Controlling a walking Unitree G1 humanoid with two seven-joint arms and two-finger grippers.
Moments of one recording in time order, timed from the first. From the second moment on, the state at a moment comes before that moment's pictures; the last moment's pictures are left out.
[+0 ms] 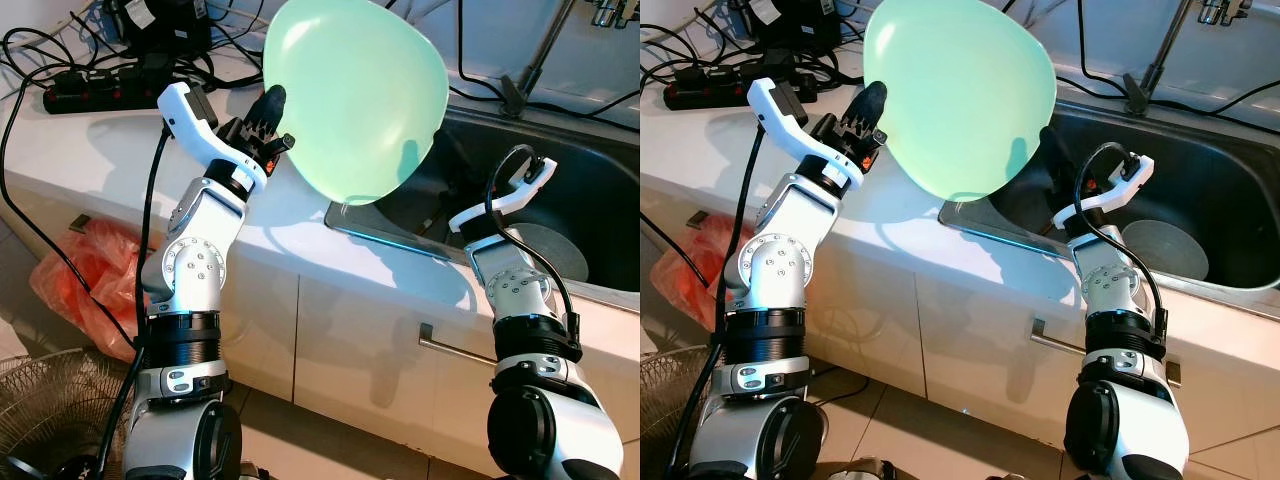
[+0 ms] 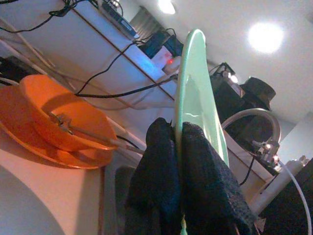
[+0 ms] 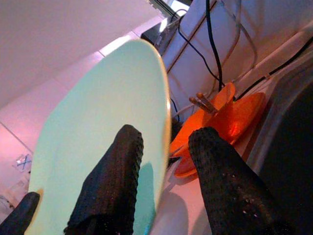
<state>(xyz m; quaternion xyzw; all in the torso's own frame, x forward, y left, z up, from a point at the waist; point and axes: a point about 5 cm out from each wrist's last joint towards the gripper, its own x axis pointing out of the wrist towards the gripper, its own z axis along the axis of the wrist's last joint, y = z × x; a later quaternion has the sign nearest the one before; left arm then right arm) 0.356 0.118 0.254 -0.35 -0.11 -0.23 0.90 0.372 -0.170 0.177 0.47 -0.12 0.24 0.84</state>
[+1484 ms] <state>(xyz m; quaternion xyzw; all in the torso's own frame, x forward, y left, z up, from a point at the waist) 0.356 0.104 0.245 -0.33 -0.08 -0.26 0.90 0.369 -0.165 0.176 0.48 -0.12 0.25 0.84</state>
